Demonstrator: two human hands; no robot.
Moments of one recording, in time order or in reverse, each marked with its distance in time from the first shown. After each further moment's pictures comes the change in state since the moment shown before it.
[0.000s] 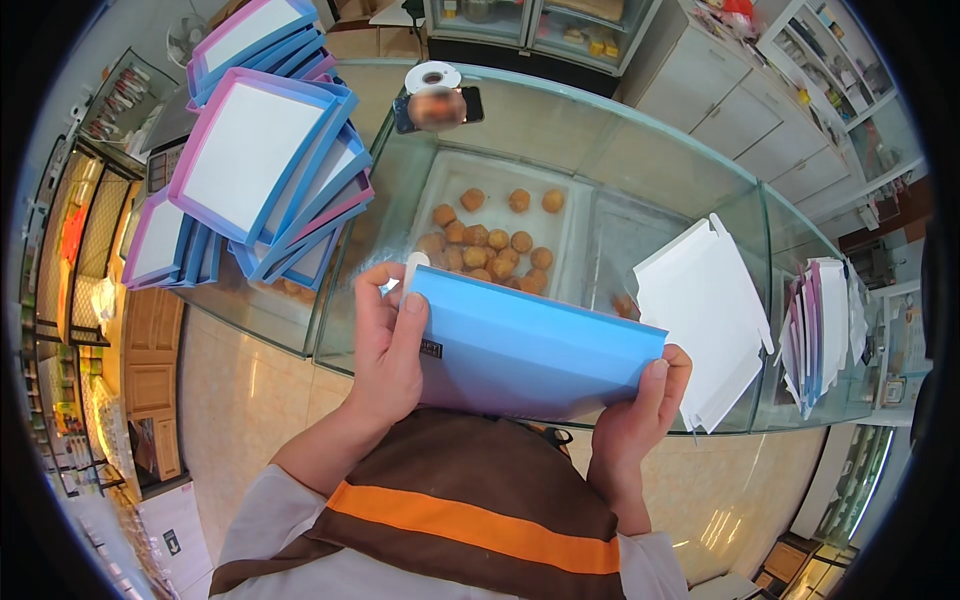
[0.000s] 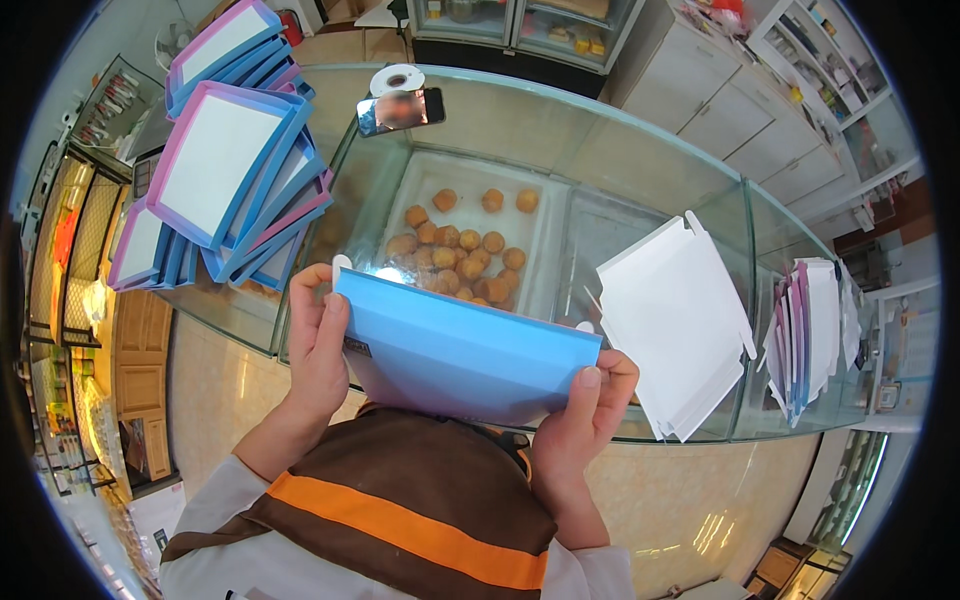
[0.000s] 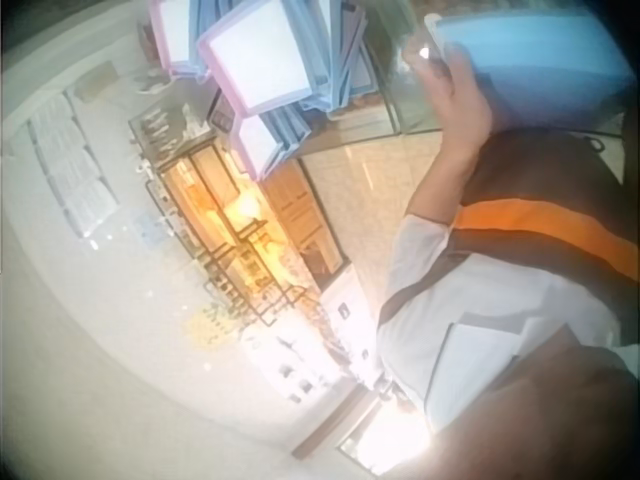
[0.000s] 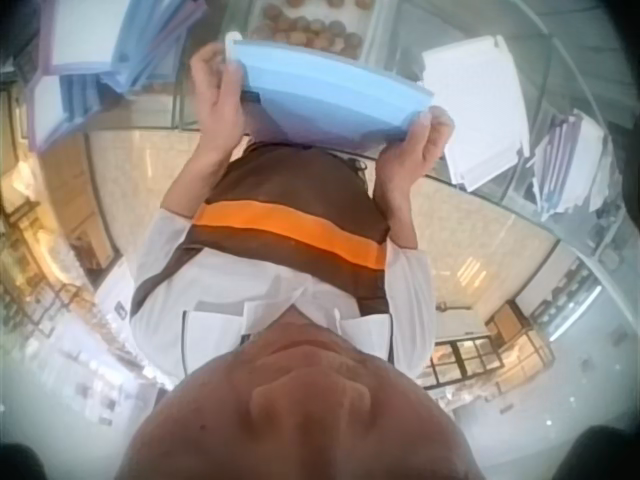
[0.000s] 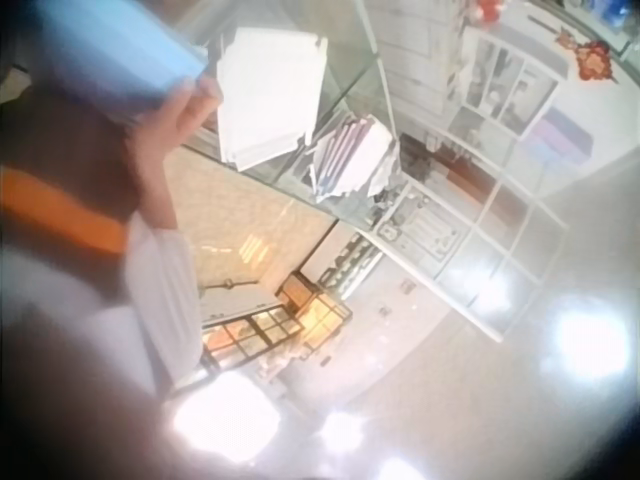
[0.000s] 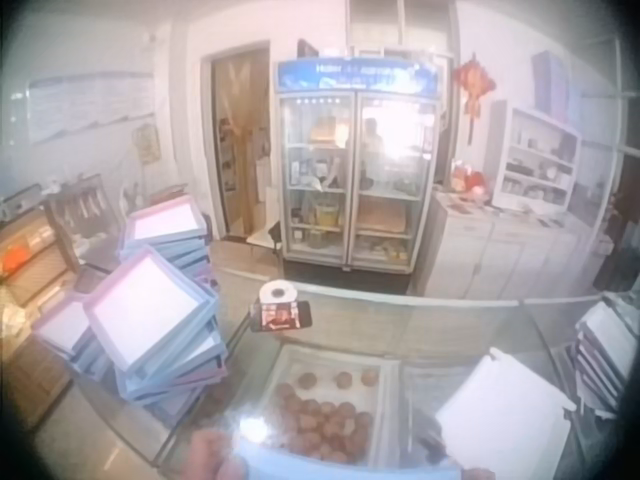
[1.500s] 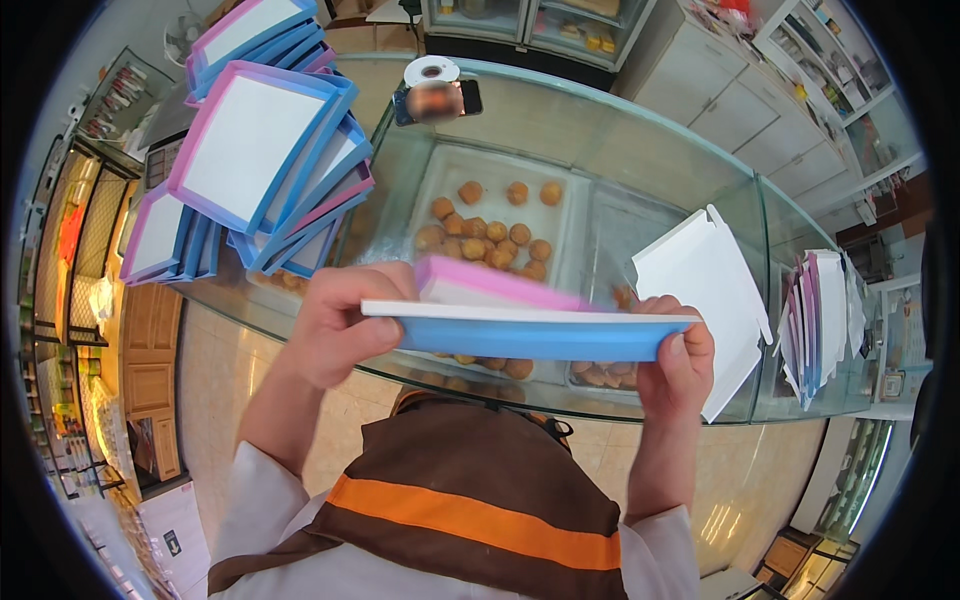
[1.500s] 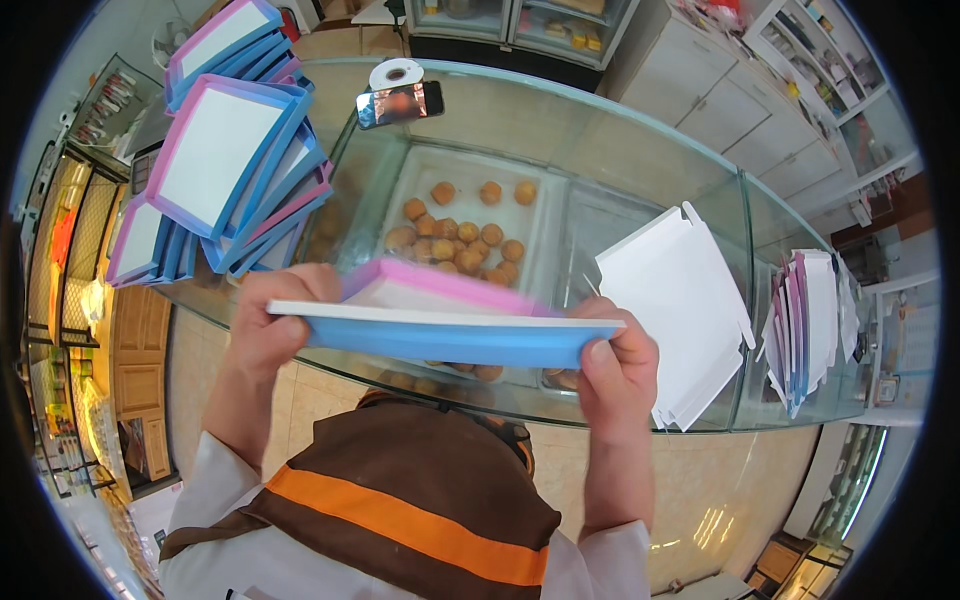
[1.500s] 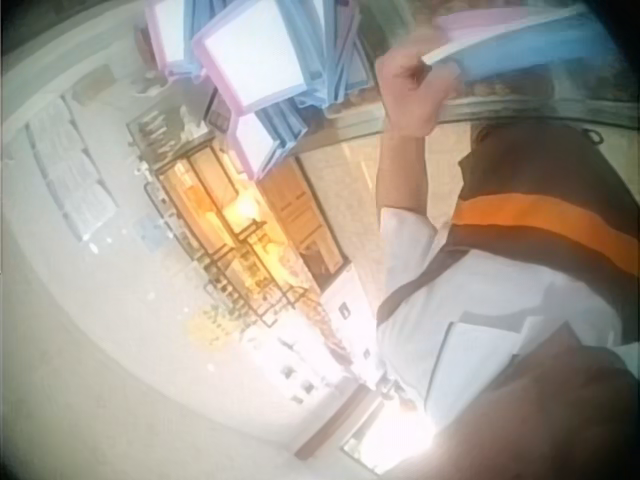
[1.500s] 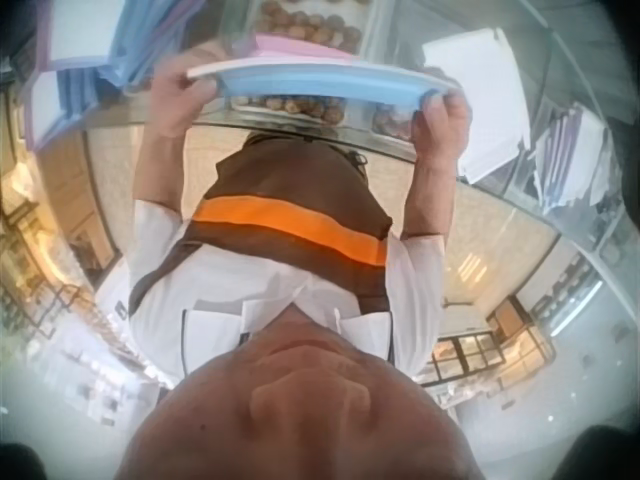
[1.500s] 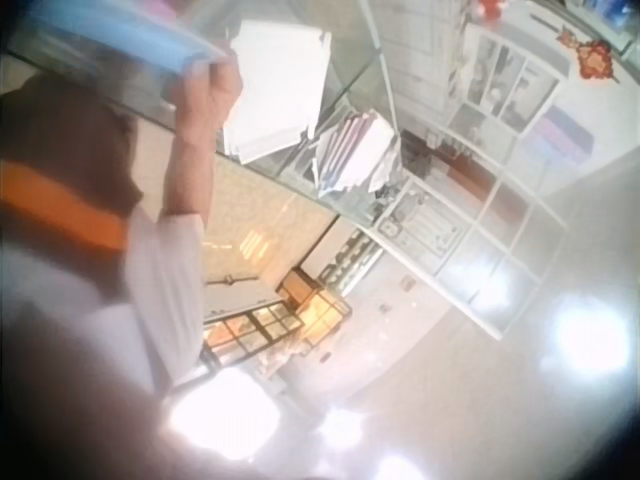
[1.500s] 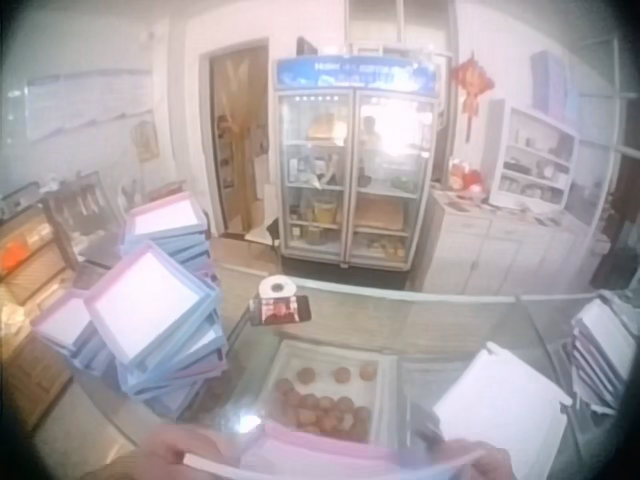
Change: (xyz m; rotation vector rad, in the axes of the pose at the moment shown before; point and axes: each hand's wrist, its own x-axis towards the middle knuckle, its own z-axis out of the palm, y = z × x) left_hand 0.042 0.027 -0.065 -0.113 -0.654 -0.021; right_hand 0.053 -0.032 -0.019 0.136 -0.576 0.126
